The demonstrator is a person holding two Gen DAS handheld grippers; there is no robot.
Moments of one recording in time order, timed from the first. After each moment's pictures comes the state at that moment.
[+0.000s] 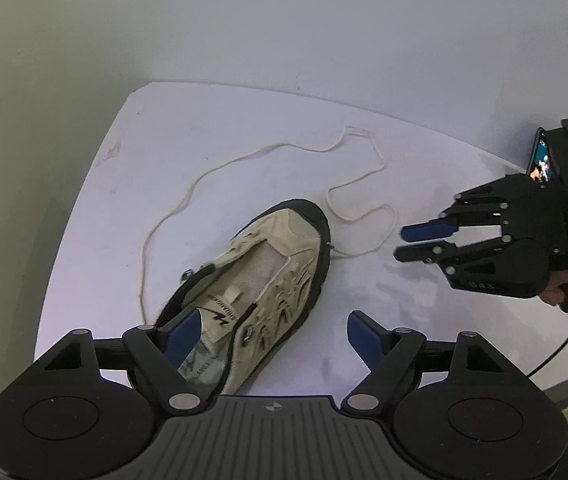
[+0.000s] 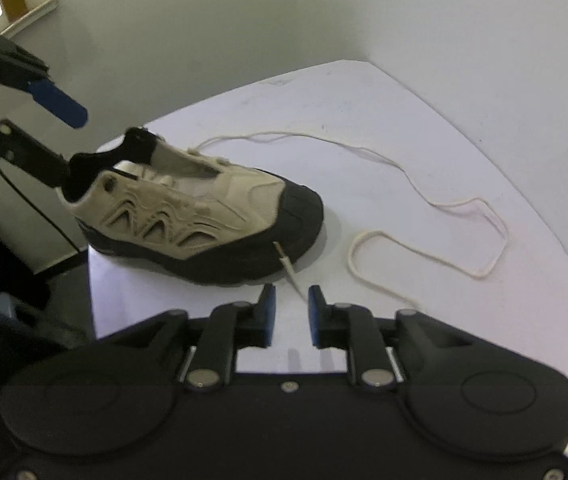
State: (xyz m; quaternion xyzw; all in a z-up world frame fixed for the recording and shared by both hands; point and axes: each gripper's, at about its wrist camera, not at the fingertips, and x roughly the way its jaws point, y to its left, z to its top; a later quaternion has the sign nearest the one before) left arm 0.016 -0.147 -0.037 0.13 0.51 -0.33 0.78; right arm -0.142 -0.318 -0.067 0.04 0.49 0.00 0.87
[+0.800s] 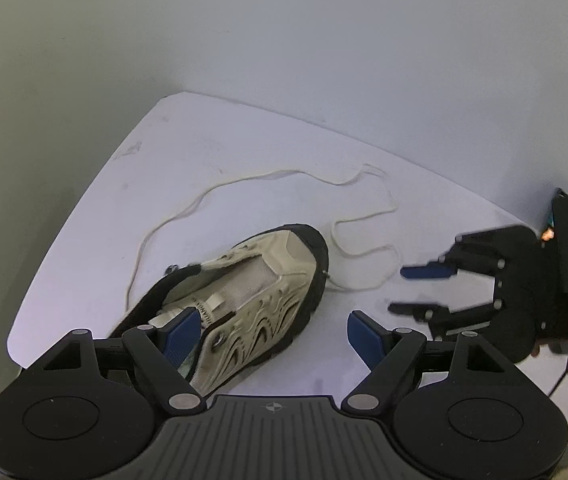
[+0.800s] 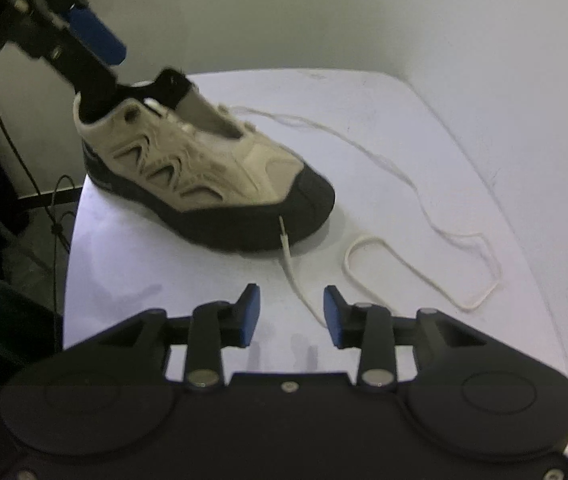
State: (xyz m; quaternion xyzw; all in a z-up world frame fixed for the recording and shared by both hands) left arm -0.004 -0.173 -0.048 0.06 0.49 -0.26 0.83; right arm -0.150 -0.320 -0.092 -0.09 0.48 0.07 0.87
